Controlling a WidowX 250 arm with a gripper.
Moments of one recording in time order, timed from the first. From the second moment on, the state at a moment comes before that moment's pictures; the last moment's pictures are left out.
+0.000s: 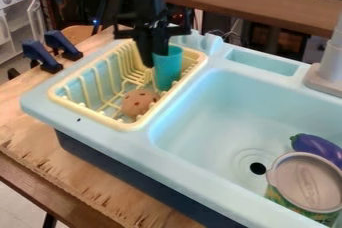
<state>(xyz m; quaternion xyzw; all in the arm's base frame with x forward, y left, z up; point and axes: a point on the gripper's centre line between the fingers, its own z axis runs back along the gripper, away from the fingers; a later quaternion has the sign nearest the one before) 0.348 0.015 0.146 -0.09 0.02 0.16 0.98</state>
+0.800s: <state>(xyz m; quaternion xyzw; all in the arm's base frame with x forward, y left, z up) 0.349 -0.050 0.204 -0.06 -0.03 0.10 0.99</state>
